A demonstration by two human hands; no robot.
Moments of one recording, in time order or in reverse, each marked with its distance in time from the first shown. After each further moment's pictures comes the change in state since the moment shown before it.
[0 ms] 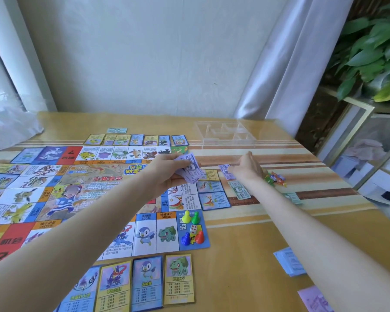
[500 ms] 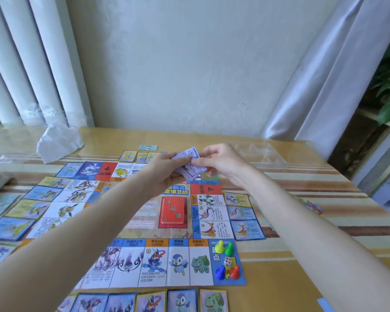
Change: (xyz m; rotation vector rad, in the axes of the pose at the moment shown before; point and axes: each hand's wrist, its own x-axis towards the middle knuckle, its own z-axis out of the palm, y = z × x) left_hand 0.004 0.040 -0.063 -0.057 0.062 0.136; right_hand -0.032 -0.133 -0.001 0.615 -0.554 -0.392
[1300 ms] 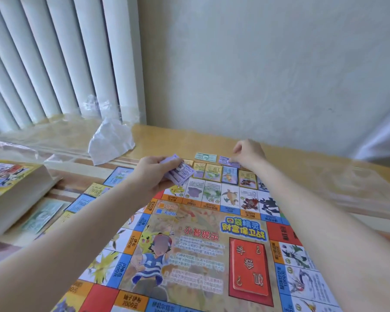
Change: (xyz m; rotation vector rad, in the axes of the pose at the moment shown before) left_hand 0.043 0.008 -0.152 -0.019 0.384 0.019; right_hand 0.211 0.033 0.075 -0.741 0.151 -0.012
